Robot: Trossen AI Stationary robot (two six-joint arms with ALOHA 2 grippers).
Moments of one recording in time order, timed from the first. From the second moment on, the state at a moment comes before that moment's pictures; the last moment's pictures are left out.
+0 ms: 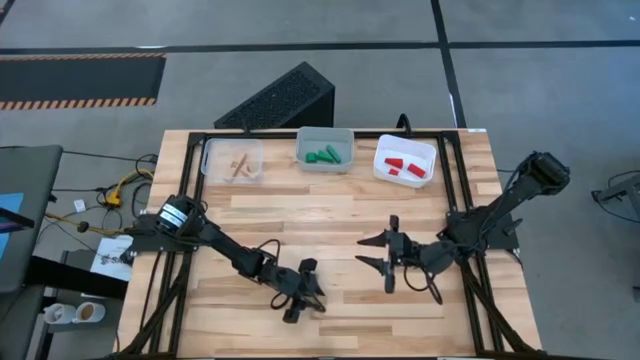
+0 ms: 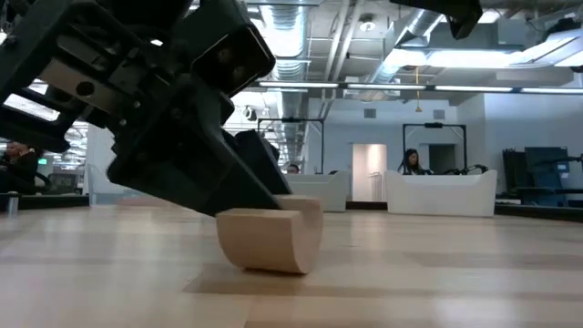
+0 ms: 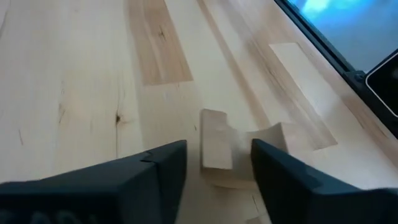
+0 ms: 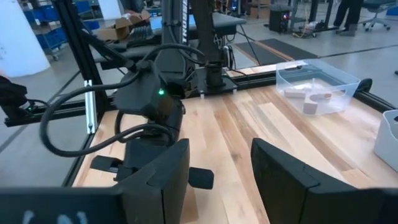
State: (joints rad) left arm -0.45 2.02 0.88 0.57 -0.02 -0.22; right arm 0.60 1.27 0.68 0.37 0.74 0.29
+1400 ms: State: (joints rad) left arm 0.45 0.34 0.09 -0.08 -0.58 -0.41; right arm 0.57 1.27 0.68 0.39 0.73 0.28
